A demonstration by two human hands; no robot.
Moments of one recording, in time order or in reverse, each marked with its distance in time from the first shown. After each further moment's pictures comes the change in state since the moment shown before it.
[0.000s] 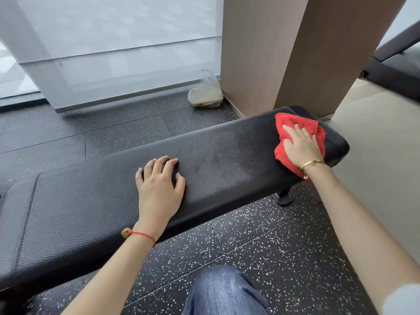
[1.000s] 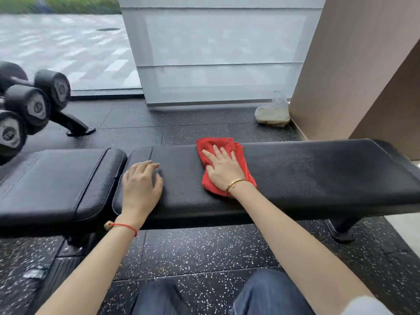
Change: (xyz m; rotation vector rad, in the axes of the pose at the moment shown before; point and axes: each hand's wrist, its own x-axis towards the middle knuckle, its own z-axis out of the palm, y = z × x) left_hand -0.061 -0.189 -0.105 0.057 0.209 -0.269; right_hand -0.148 -0.334 0.074 0.037 -0.256 -0.729
